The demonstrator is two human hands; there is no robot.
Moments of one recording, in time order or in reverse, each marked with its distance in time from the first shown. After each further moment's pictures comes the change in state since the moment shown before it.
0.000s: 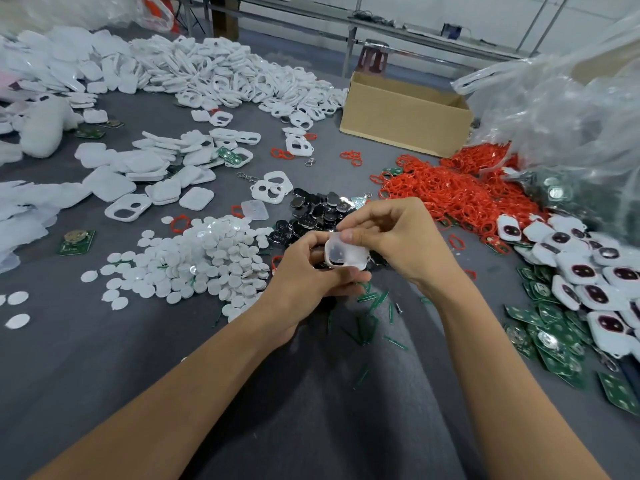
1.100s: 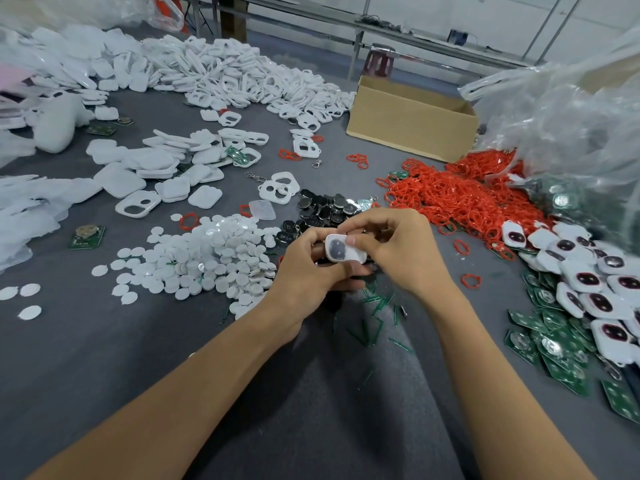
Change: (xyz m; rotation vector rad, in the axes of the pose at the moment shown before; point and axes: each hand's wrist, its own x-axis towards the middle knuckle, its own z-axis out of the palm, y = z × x) left_hand -0.001 0.004 0.002 -0.005 0.100 0.047; right_hand 0.002 0.013 0.010 -0.231 0.060 -0.140
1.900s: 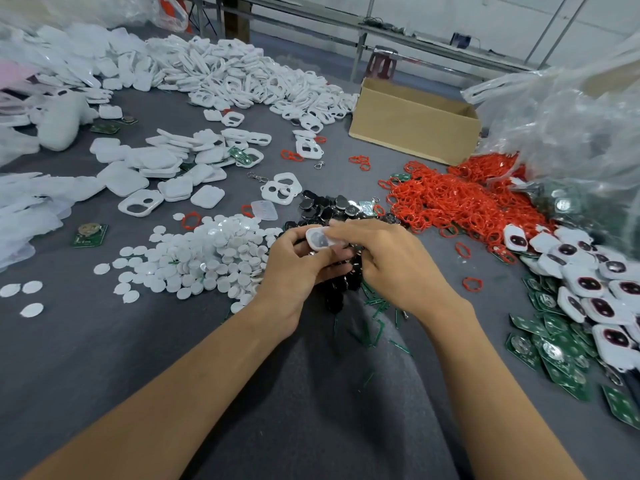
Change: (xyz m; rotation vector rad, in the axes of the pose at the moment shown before) left_hand 0.004 0.004 -0.005 -0.179 0.157 0.000; right_hand -0.006 -0.003 0.003 -0.479 -0.207 -0.201
